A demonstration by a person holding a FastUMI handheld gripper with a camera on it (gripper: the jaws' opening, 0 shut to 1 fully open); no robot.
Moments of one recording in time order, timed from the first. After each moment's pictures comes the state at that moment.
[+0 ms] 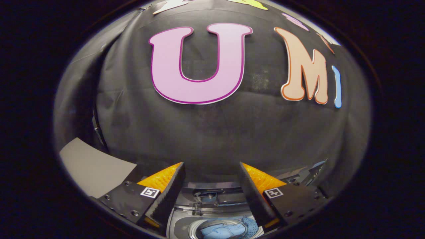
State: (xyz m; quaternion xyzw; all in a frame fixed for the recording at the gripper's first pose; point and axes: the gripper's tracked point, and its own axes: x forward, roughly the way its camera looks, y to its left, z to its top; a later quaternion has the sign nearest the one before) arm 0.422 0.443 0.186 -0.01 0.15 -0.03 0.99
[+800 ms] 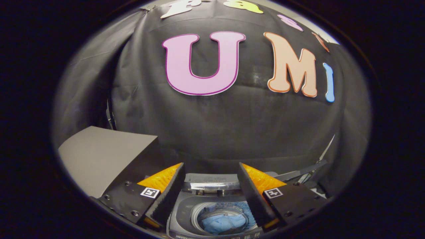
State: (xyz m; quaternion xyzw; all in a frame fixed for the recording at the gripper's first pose) arm 0.319 0.452 0.161 -0.01 0.16 -0.02 0.99
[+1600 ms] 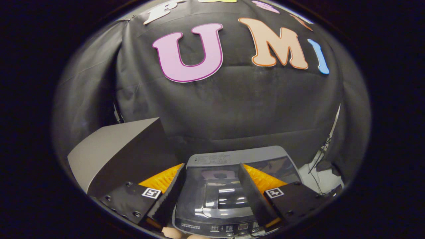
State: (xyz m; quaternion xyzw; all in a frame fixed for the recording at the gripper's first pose) arm 0.268 0.434 0.119 0.07 0.20 0.00 0.98
